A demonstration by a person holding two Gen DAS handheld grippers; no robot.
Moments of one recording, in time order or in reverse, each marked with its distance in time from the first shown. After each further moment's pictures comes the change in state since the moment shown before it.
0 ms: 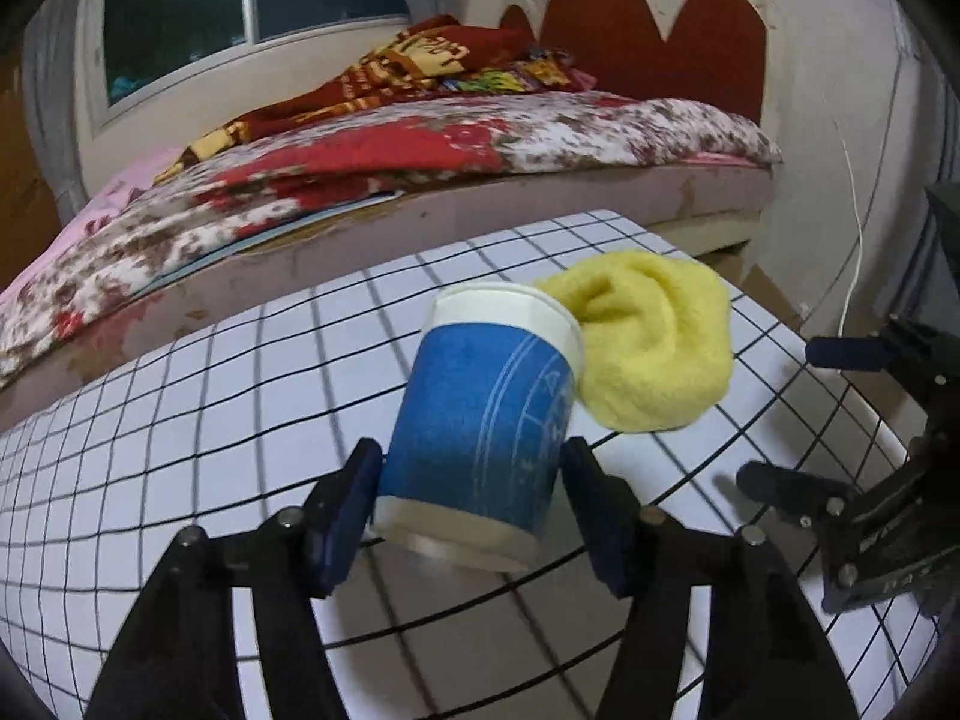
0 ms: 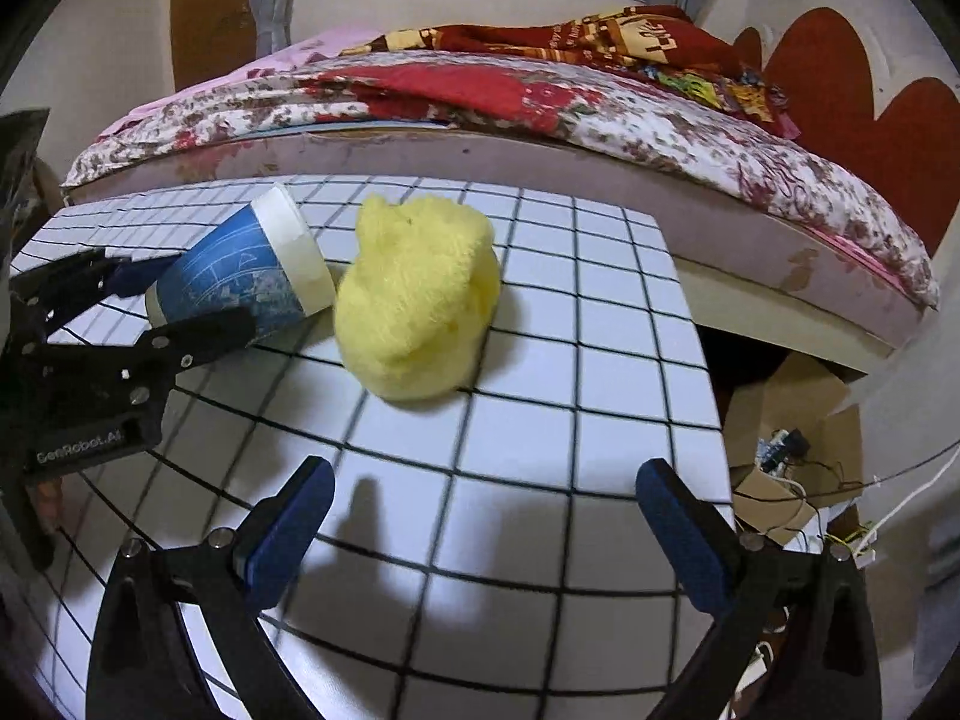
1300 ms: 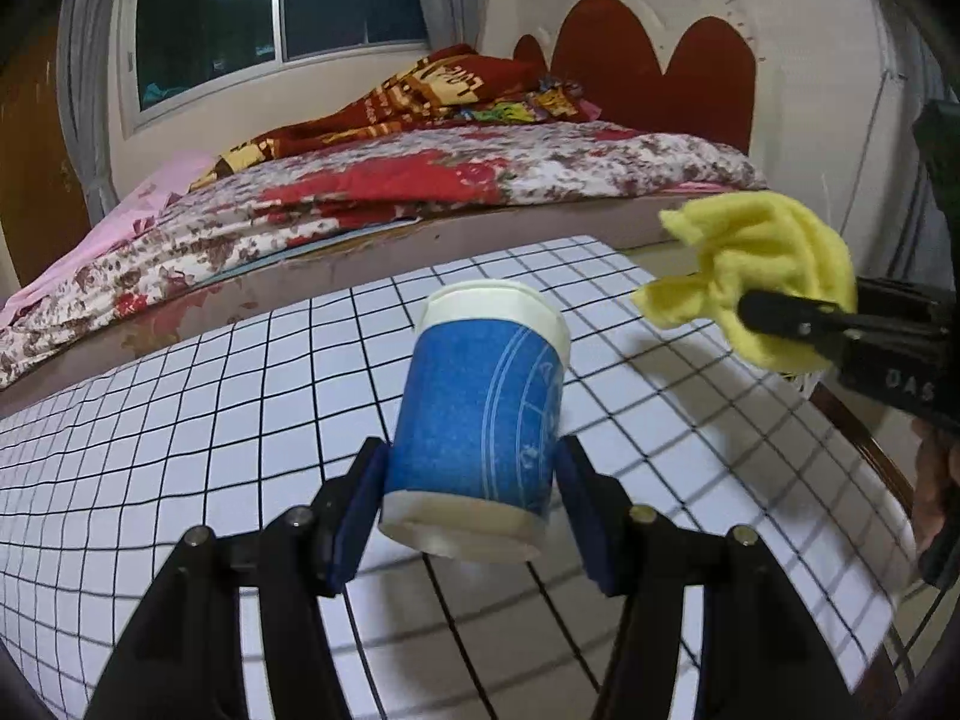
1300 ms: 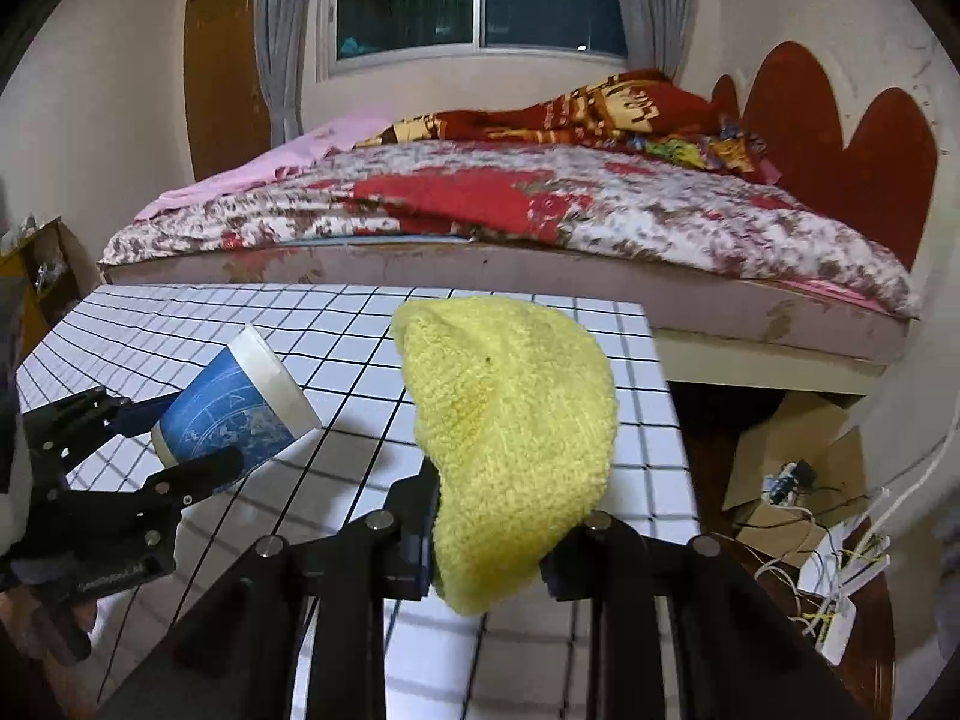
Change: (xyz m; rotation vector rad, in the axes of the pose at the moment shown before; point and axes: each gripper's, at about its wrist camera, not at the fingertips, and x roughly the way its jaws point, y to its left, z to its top) left arm -0.087 -0.015 -0.027 -0.021 -0.059 0.015; right arm -0.107 -0.004 -0.009 0.072 -0.208 0.032
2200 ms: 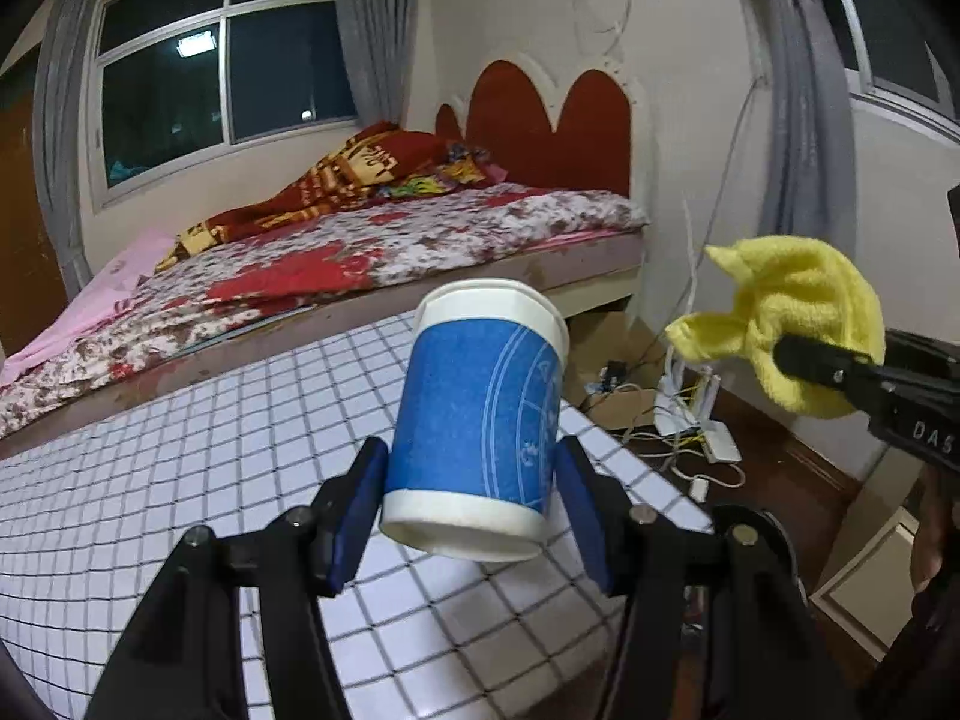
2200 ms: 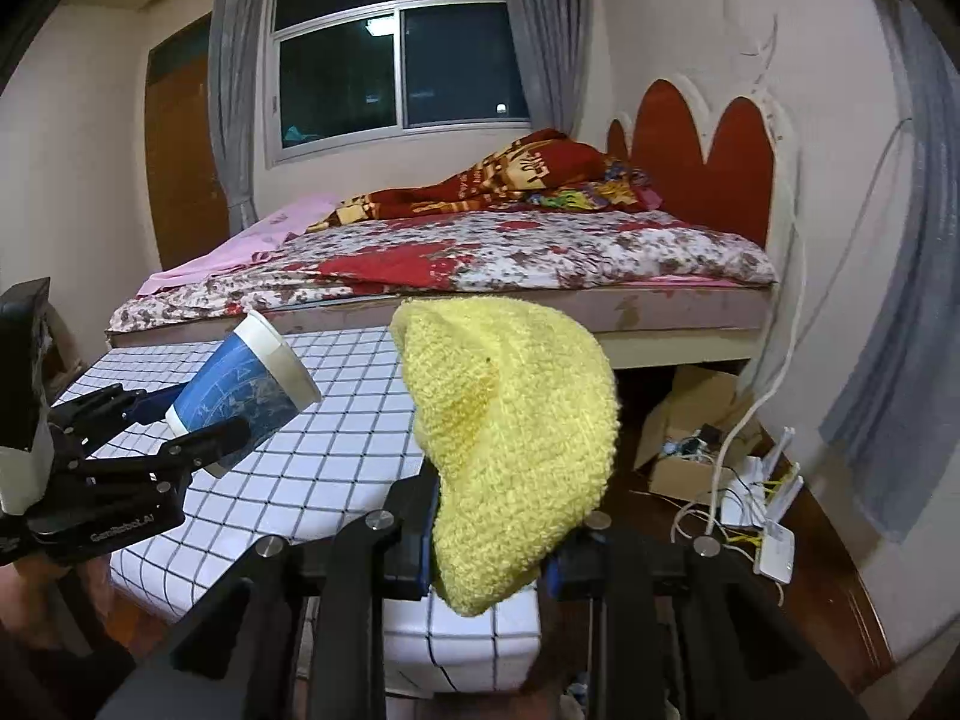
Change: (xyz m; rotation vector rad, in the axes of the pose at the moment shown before) left arm -0.138 -0.127 -0.023 0.082 -0.143 -0.105; right arm -0.230 -0.047 -0.102 0.128 -0.143 -0.135
